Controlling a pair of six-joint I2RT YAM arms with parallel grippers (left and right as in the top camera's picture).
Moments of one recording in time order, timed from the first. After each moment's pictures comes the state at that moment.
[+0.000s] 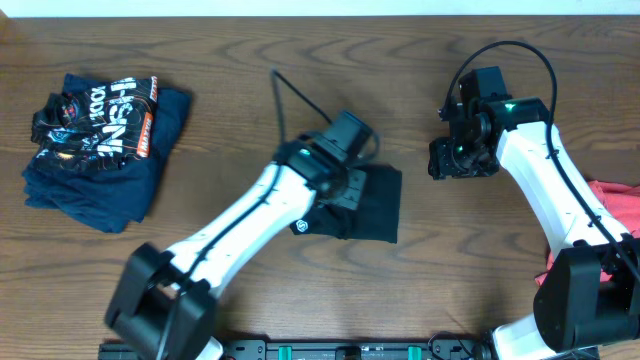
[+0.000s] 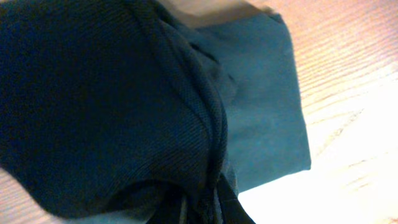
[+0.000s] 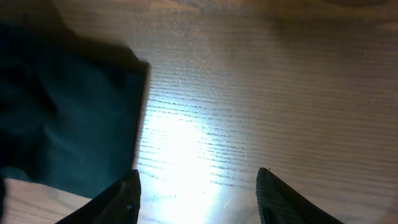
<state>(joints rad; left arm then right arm) -0.71 1.72 1.28 -0.78 0.07 -0.33 0.15 1.70 1.32 -1.04 -0.11 0.09</state>
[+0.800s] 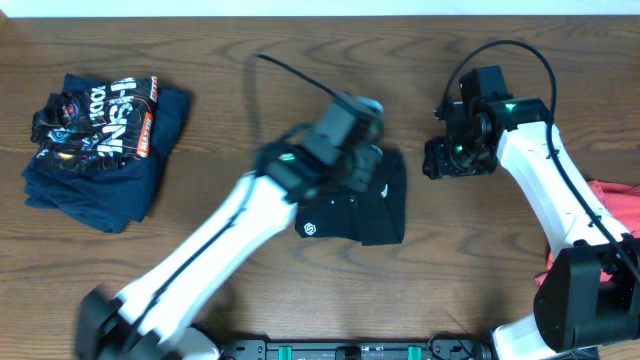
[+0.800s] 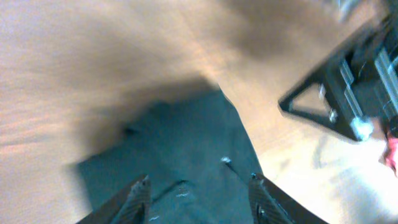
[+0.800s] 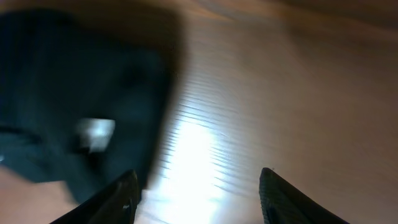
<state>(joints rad) -0.67 1.51 1.36 -0.73 0.04 -0.32 0.15 1.70 1.32 -1.01 -0.23 0.00</state>
